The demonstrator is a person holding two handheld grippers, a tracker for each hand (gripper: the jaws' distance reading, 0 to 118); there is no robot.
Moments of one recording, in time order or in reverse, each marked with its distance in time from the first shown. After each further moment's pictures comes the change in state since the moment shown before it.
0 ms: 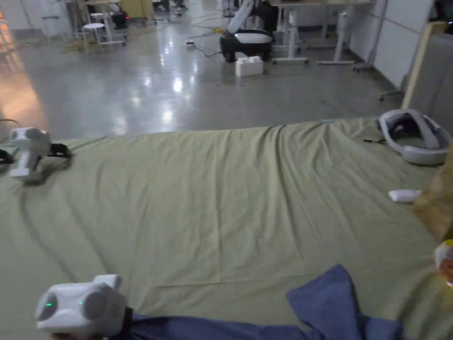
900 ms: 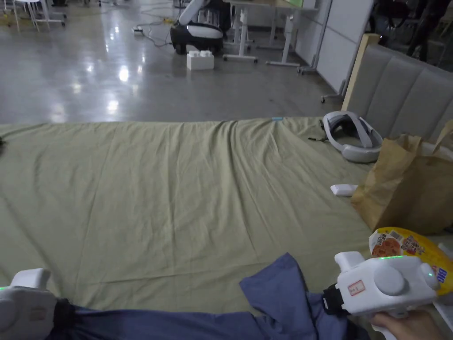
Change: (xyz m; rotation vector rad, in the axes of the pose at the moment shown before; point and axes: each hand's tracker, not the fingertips) left arm -0.012 -0.026 0.076 0.178 -0.147 0.059; right arm 0.069 0.081 -0.216 -0.523 0.029 0.035
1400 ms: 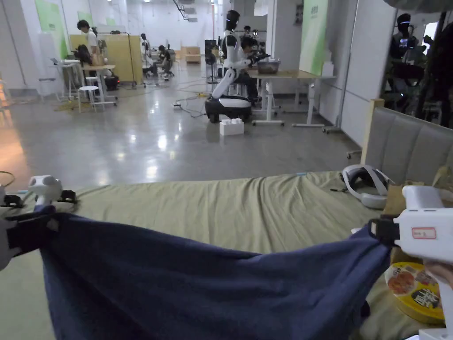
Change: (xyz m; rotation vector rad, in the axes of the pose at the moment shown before) left arm -0.016 0.011 0.340 0.659 -0.104 -0.053; right arm -0.052 0.001 0.249 0.644 -0.010 -0.008
